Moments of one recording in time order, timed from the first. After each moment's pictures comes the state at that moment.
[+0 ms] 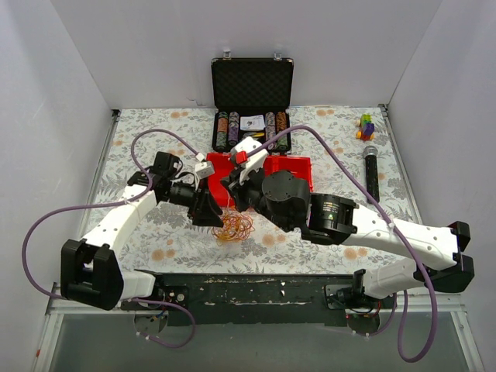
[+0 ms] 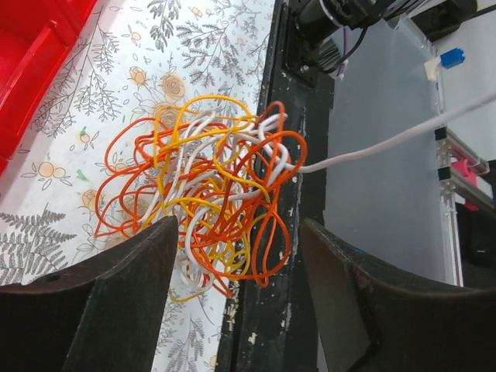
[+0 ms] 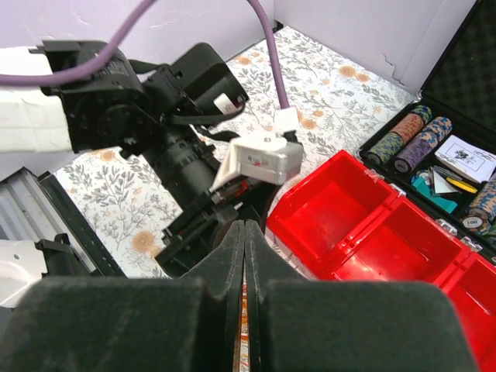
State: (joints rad) left arm -0.24 1.29 0.96 -0.85 1.20 0.50; right arm 1.38 1.30 1.44 -0.30 0.52 0.14
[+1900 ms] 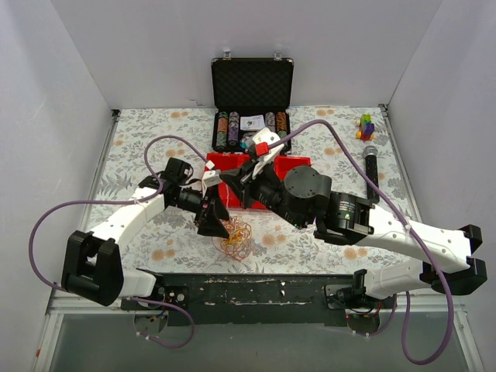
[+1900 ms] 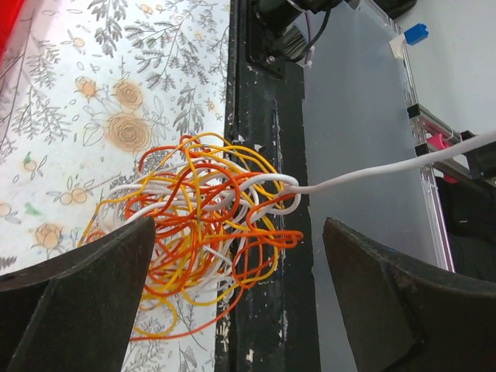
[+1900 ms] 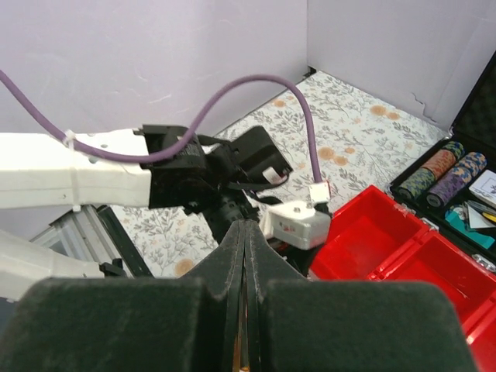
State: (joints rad) left arm -0.32 1.32 0.89 -0.74 1.26 0.51; right arm 1.38 1.25 1.46 -0.23 0.45 0.16
